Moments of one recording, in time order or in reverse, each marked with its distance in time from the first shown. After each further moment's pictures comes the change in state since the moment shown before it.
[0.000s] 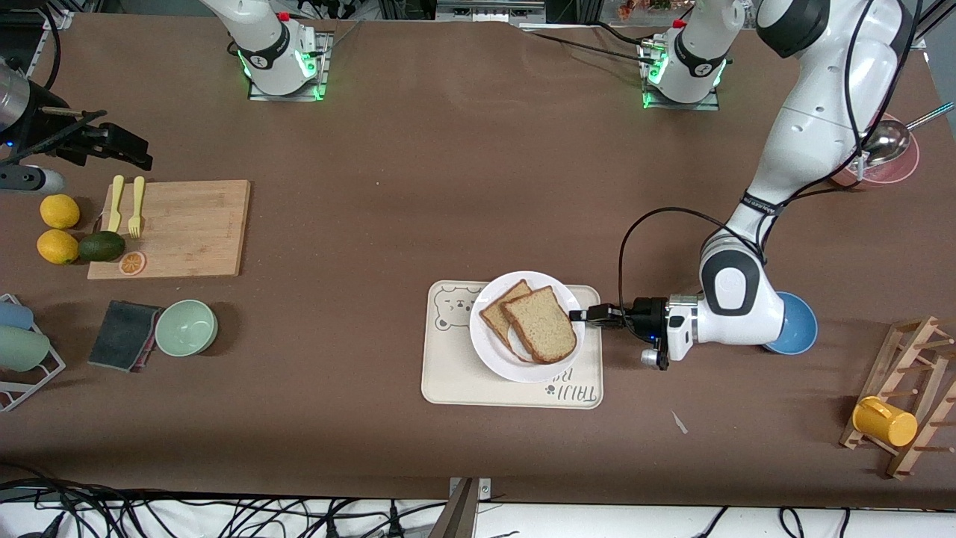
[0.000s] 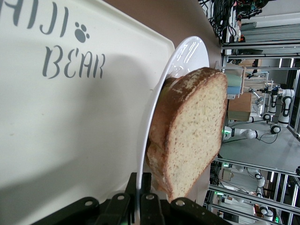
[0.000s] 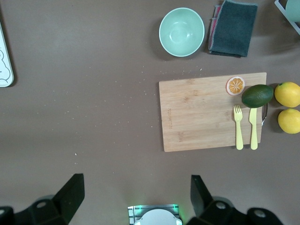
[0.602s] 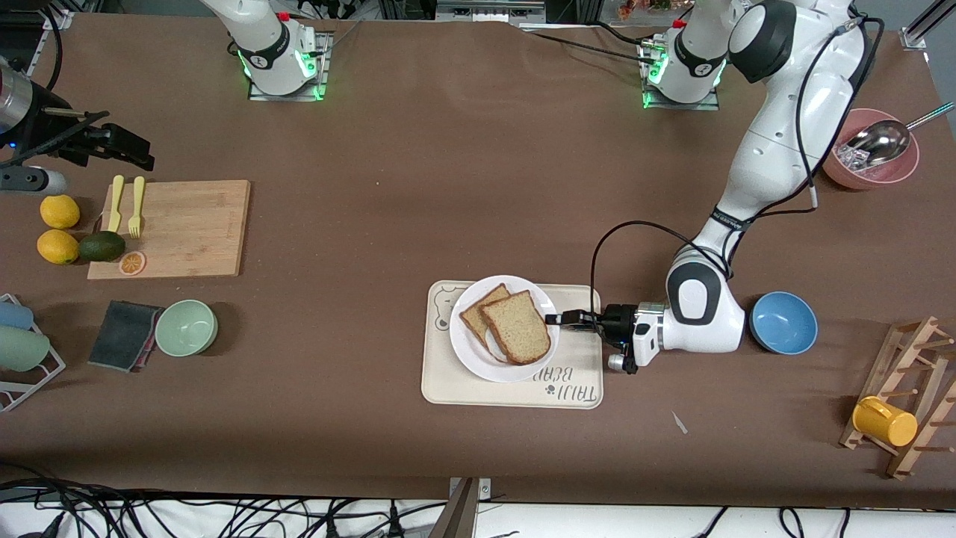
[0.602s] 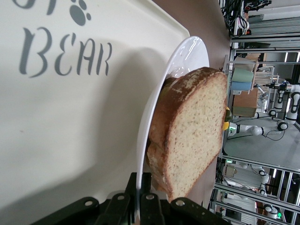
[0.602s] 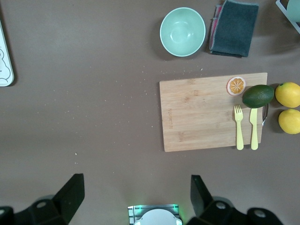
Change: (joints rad) left arm -0.092 0.108 0.031 0.108 0.000 0.021 -0.014; right arm 0.003 0.002 0.000 0.000 0.000 0.000 0.000
